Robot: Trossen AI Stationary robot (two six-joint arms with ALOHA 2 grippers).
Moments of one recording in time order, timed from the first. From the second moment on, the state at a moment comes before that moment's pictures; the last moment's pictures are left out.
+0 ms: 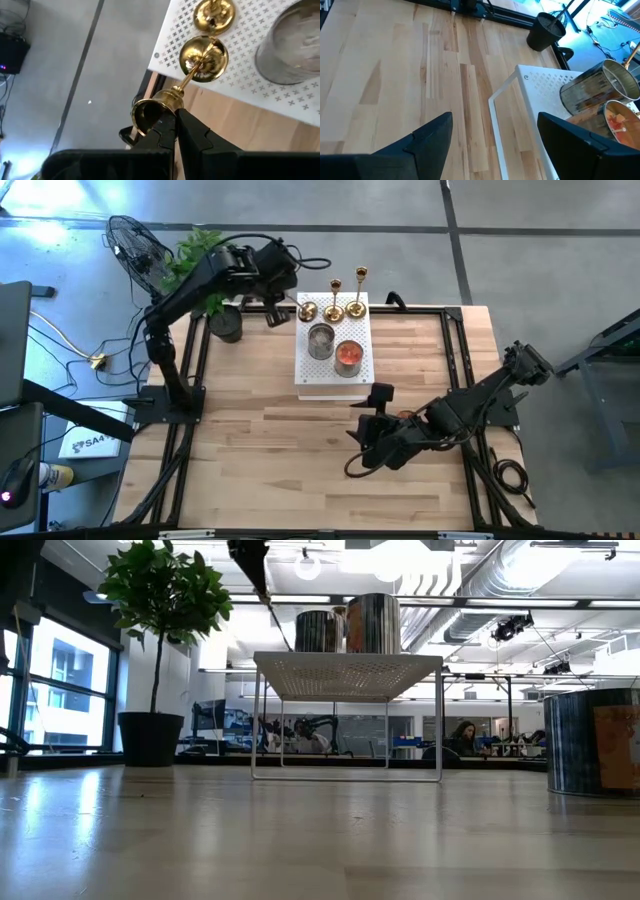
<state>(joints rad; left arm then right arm) 0.44 1.77 2.28 -1.51 -0.34 0.21 0.54 1.57 1.49 -0.79 0.72 0.27</state>
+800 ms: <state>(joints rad) 0.46 1.84 2.28 -1.54 -0.26 0.23 0.54 1.57 1.49 -0.79 0.70 0.27</state>
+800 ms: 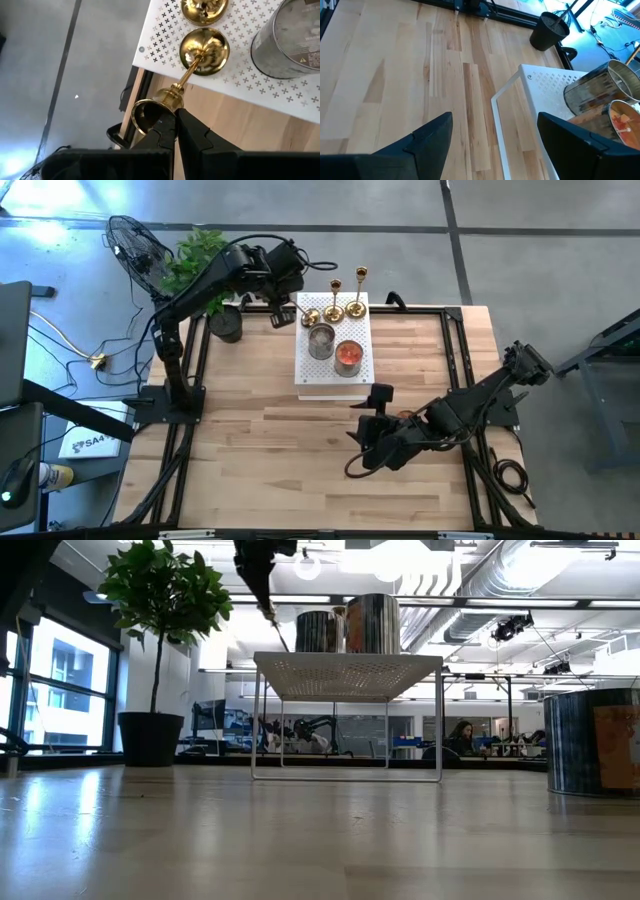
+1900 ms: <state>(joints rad) 0.44 1.87 2.36 -1.51 -0.22 0.26 0.54 1.57 1.49 -0.79 0.70 0.27</state>
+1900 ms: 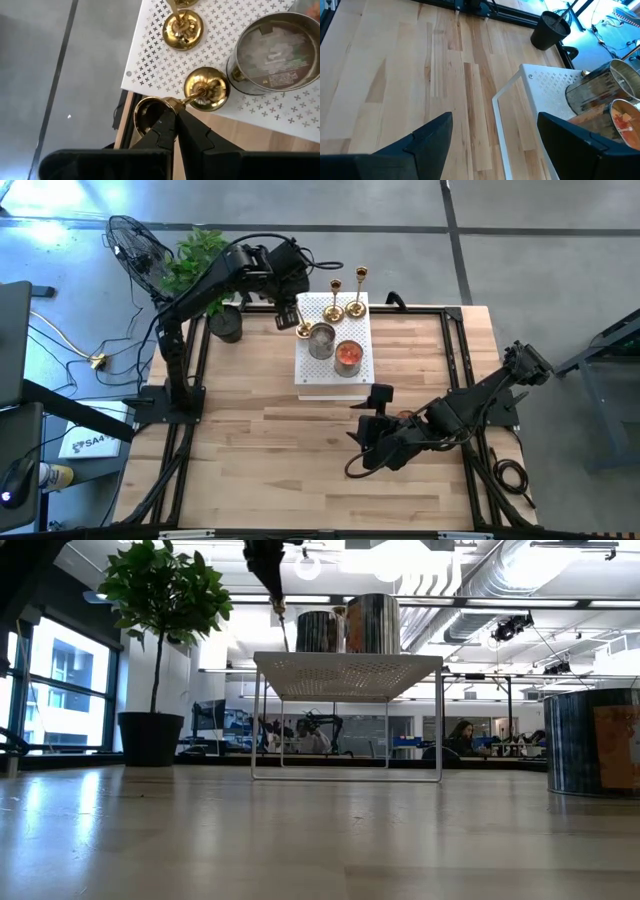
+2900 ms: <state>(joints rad) 0.38 1.87 2.36 -1.49 -0.24 0.34 0.54 1.57 1.49 -0.80 0.69 0.28</state>
